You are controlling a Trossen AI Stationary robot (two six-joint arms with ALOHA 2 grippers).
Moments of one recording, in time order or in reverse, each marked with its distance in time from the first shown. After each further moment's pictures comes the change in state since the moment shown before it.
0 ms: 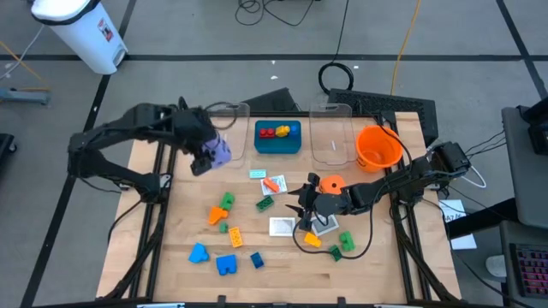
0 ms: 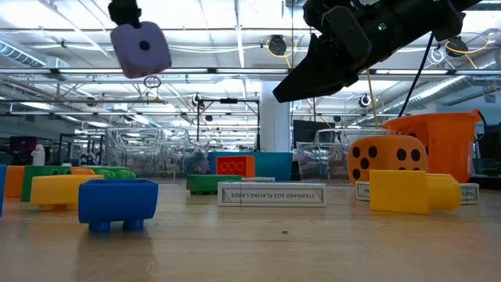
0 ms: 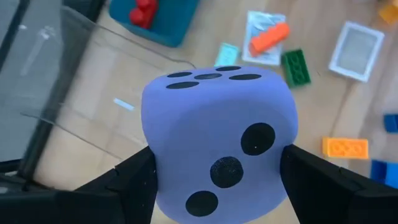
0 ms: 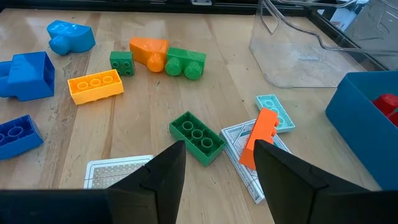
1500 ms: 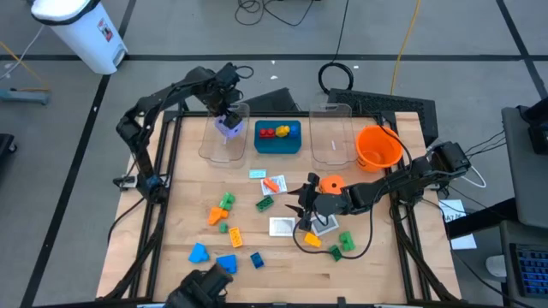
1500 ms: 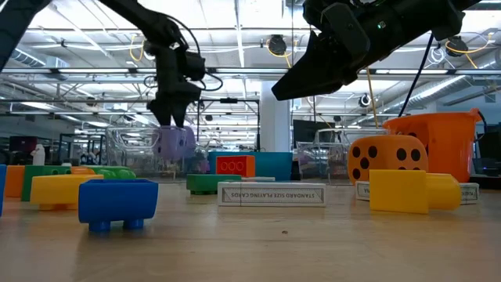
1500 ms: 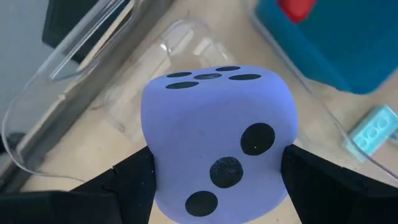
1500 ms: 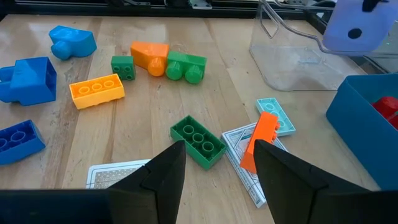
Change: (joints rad) left arm 0.621 0.563 0.040 0.263 0.196 0.222; right arm 0.000 0.000 0.000 0.014 0.000 -0.001
